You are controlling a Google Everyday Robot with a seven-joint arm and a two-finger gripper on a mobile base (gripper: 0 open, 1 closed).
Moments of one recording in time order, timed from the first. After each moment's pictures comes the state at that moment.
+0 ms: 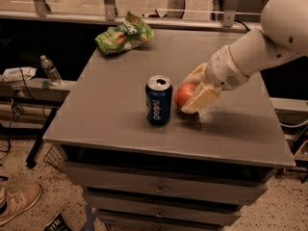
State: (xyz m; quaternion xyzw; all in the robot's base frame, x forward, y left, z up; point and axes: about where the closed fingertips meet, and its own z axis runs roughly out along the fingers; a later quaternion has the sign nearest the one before) arm 0.545 -0.096 0.861 -0.64 0.68 0.18 0.29
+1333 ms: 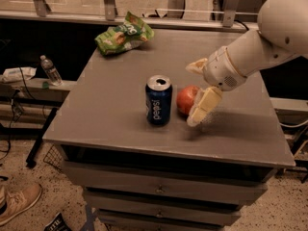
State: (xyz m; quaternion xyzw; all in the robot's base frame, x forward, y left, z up) arm 0.544 -0.091 0.860 -0.65 0.68 0.18 0.29
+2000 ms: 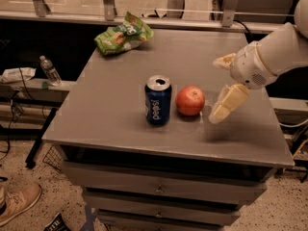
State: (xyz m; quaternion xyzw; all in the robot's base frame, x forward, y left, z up) arm 0.540 -0.152 0.878 -0.61 0.72 0.12 0.30
